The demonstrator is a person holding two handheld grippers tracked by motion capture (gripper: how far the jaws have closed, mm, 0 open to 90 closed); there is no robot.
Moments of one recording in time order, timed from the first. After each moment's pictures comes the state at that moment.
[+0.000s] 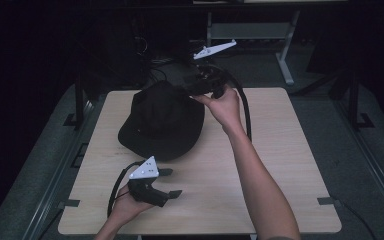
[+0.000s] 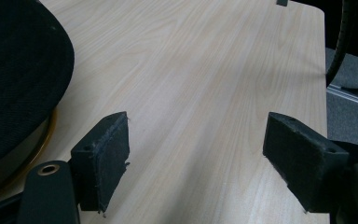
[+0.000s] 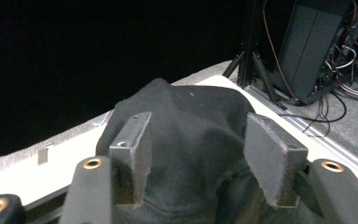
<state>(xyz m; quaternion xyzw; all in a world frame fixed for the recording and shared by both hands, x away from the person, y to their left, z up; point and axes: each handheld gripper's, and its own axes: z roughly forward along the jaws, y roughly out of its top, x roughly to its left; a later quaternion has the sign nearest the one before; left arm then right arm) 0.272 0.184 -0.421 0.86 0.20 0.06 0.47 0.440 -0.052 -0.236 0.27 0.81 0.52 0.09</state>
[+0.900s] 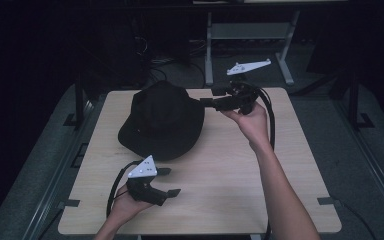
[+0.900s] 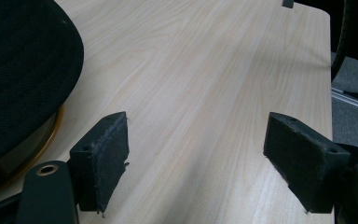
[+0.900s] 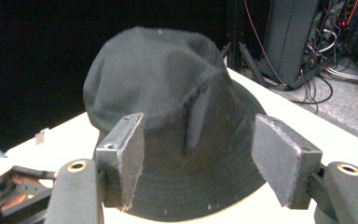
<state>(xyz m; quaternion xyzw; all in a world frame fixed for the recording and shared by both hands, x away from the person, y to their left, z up) 0.274 0.188 -0.422 0.86 0.21 0.07 0.47 0.413 -0.121 -0.268 0.30 0.80 0.52 0.08</state>
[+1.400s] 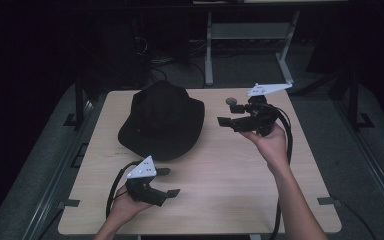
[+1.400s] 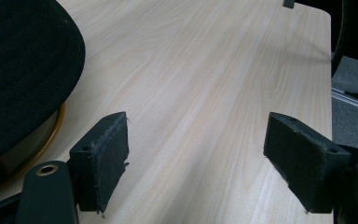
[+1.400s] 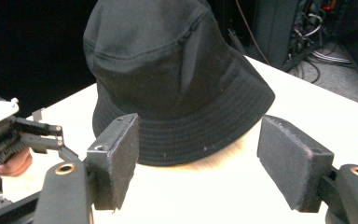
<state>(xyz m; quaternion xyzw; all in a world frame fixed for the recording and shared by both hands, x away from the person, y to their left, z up) 0.271 0.188 -0.422 0.85 0.22 0.07 0.47 0.371 -0.161 -0.295 0.33 0.79 0.51 0.09</state>
